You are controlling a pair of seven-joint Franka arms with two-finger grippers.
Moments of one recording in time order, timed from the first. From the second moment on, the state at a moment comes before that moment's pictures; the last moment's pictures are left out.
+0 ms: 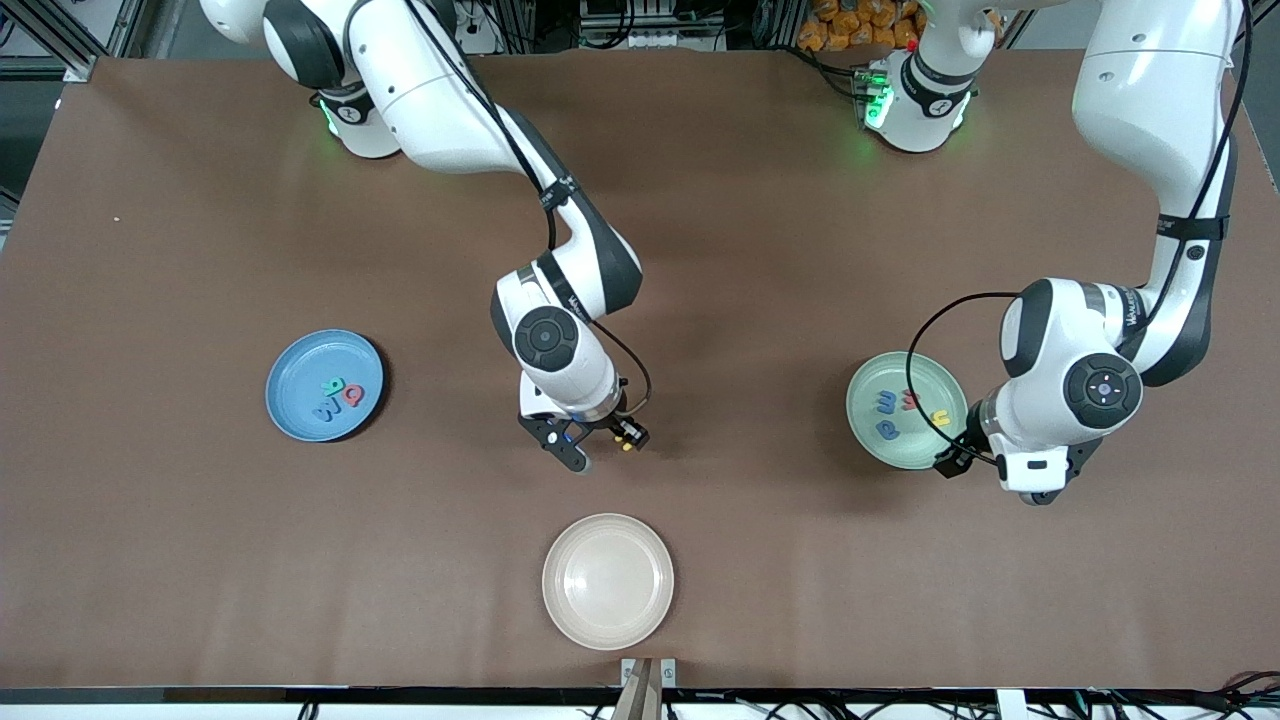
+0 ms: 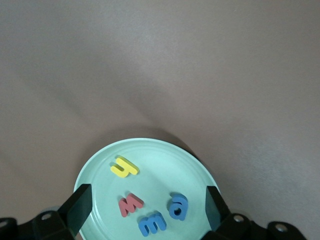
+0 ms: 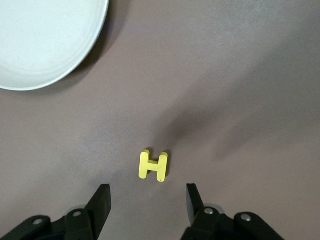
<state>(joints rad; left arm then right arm) -0.05 0.56 -0.10 -1.64 0.13 2.12 -1.00 0.80 0.95 -0.26 -1.17 0.39 2.20 1.17</state>
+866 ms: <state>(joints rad) -0.05 0.56 -0.11 -1.64 0.13 2.12 -1.00 0.80 1.03 -0.26 -1.12 0.39 2.21 1.19</state>
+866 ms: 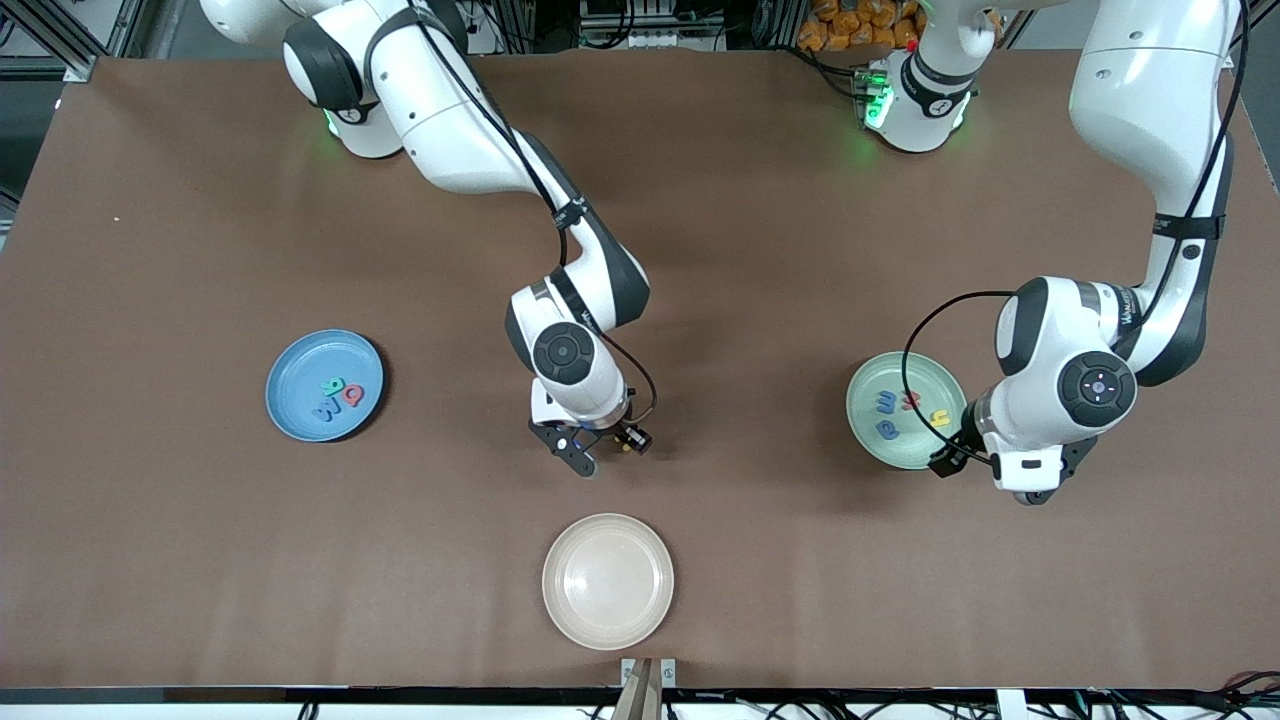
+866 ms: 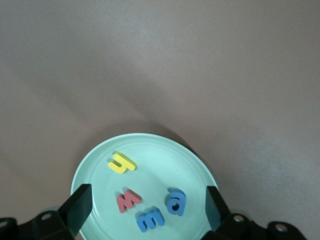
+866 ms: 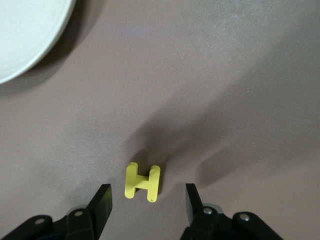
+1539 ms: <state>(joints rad) -0.05 0.56 -0.11 -1.64 0.13 2.11 -1.00 0.80 1.06 -0.26 -1.09 0.39 2.22 1.21</state>
